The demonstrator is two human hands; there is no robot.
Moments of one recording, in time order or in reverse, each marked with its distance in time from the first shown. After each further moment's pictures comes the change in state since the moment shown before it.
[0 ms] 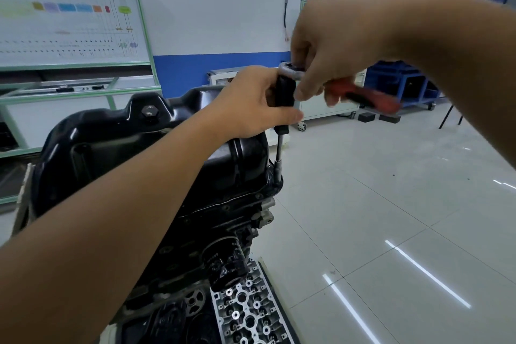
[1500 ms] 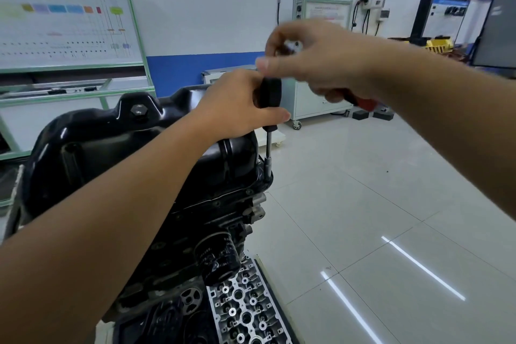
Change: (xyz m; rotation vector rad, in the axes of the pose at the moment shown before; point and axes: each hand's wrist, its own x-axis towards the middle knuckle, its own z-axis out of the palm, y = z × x) left_hand -0.007 0.010 0.001 0.290 0.083 -0.073; right_hand -0.016 0.009 0.035 0.571 0.184 0.035
